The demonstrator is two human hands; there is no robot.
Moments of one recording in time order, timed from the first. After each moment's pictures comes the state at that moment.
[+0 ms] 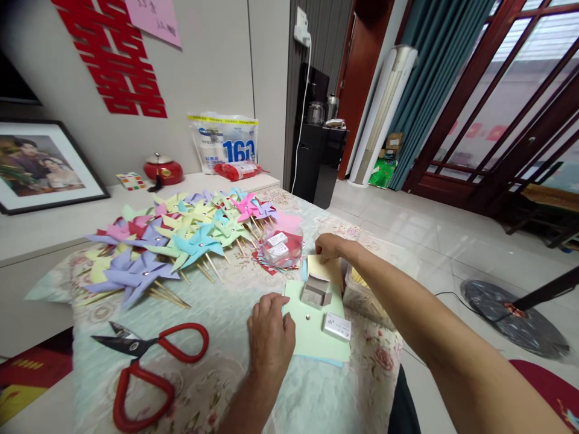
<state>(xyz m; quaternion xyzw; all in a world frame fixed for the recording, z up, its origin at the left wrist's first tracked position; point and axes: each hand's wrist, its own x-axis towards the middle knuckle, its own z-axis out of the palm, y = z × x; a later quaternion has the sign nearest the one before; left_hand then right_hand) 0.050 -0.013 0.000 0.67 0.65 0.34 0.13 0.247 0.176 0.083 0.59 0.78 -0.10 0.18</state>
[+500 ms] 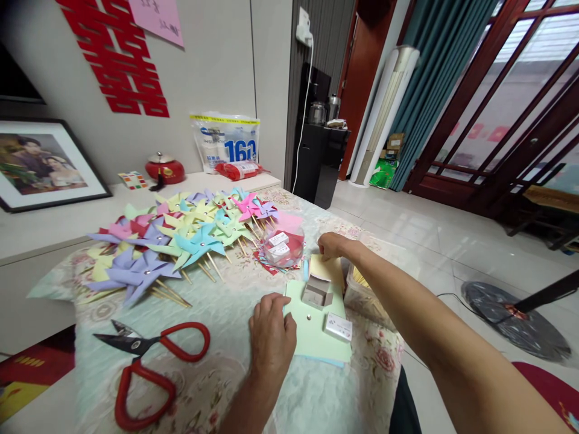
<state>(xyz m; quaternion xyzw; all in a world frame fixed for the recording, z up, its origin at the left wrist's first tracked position) 0.049 -0.013 -0.001 0.66 0.65 0.34 0.14 0.244 0.173 0.091 0.61 0.77 -0.07 0.18</state>
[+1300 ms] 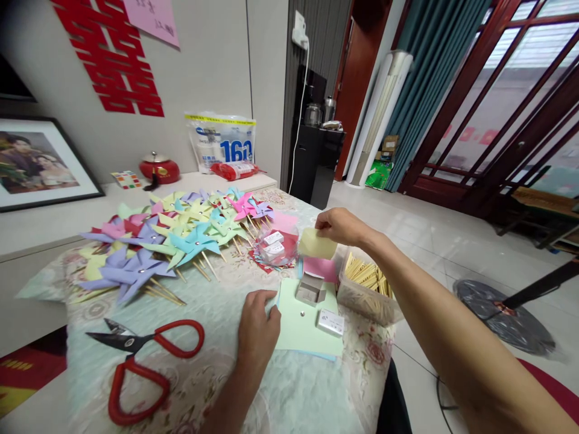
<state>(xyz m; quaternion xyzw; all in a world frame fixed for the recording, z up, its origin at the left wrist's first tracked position) 0.035 0.001 -0.001 0.60 0.62 0.45 0.22 0.241 0.110 0.183 0.58 0.81 -0.08 -0.07</state>
